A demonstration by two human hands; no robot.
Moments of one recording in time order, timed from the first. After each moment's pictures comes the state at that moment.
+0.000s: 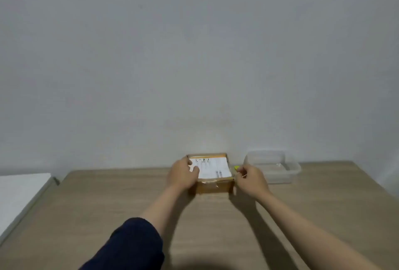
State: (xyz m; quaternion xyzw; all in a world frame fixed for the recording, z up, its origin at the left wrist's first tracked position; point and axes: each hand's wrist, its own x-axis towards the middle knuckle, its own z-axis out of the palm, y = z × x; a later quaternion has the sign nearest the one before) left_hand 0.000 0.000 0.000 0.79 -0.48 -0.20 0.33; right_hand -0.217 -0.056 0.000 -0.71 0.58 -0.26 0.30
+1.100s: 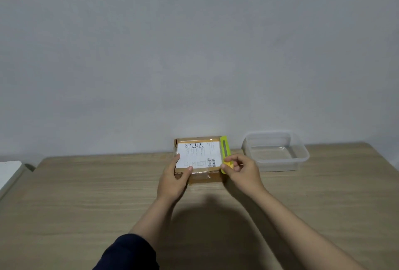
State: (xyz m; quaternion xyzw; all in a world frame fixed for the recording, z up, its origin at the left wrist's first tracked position) left_hand -0.006 -0.020 -0.095 0.75 -0.41 -0.25 0.46; right_hand -0.208 -0.085 -0.035 -0.64 0.49 -0.39 0.45
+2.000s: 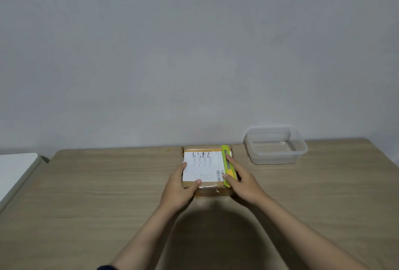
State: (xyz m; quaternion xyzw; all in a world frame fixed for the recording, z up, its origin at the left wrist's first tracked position) left_hand -0.028 0.033 -0.084 0.76 -0.45 -0.27 0.39; right_hand -0.233 -0.056 -0.063 -0.72 0.44 -0.24 0.49
